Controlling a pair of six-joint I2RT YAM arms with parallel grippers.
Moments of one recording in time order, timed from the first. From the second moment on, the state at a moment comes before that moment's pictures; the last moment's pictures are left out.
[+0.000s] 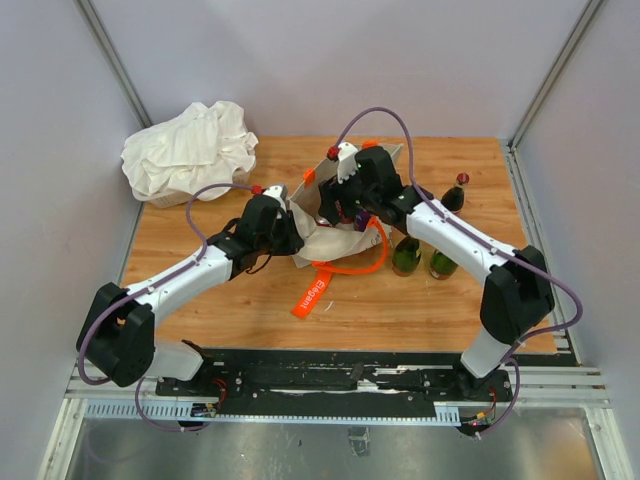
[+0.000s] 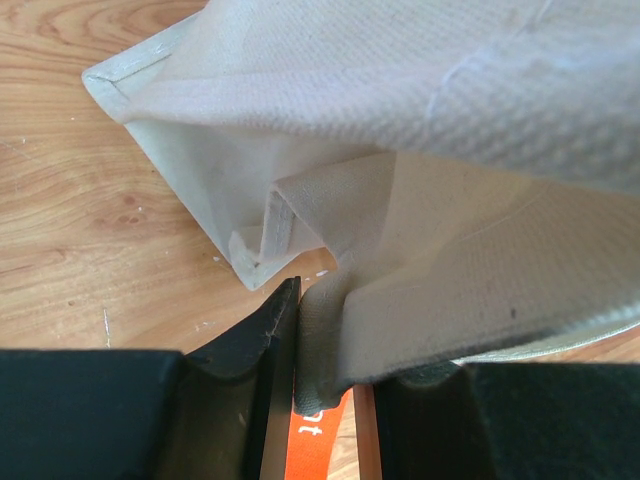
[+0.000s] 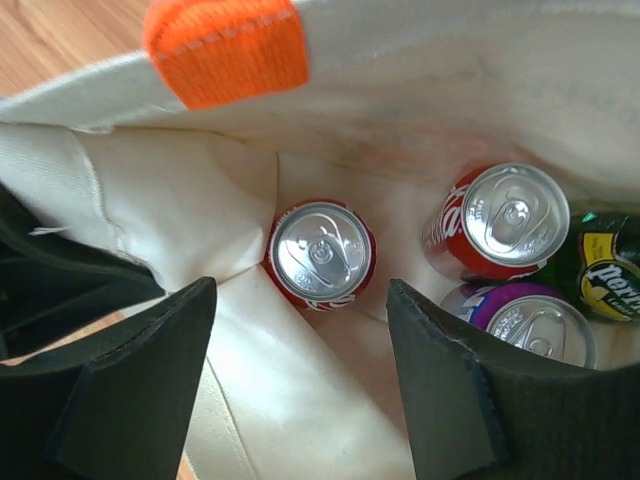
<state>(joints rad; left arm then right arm) -0.57 1.35 0.85 -0.16 -0.03 -0.53 0.63 1.65 1.39 -0.28 -0.21 0.02</state>
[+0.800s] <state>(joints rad) -0.57 1.35 0.85 -0.18 -0.03 -0.53 0.64 1.78 1.37 -0.29 -0.20 0.02</state>
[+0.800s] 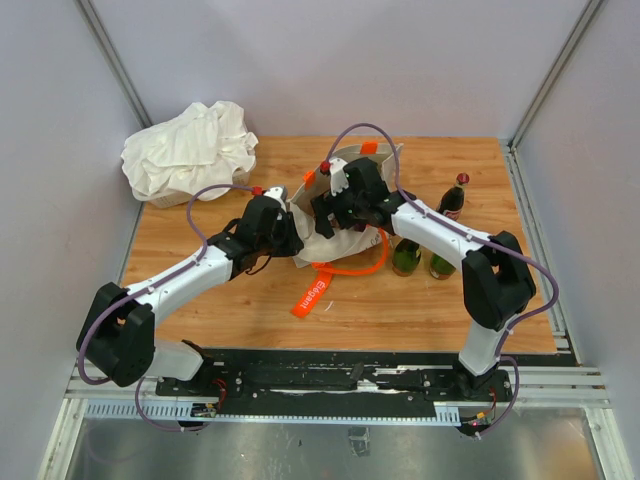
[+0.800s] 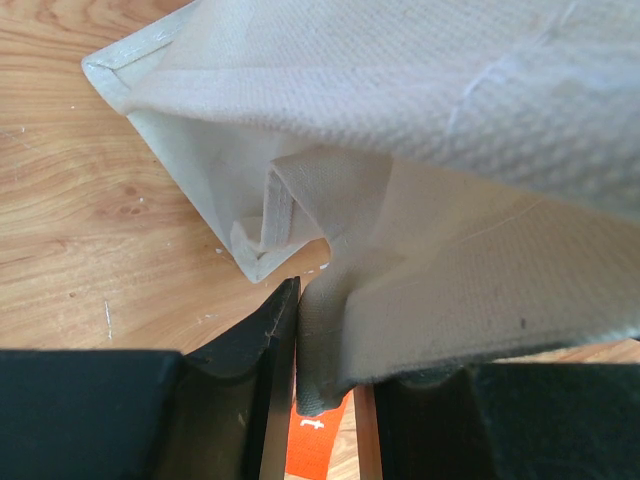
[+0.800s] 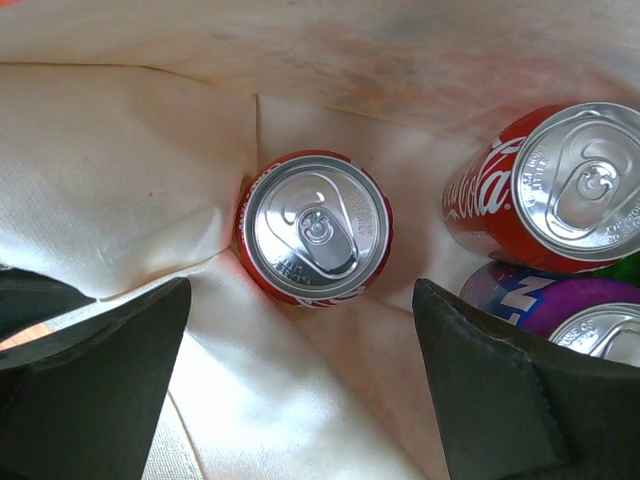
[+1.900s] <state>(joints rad) -0.57 1.32 0.83 -0.18 -0.03 -0.53 0.64 1.82 1.39 -0.22 -0.13 0.03</state>
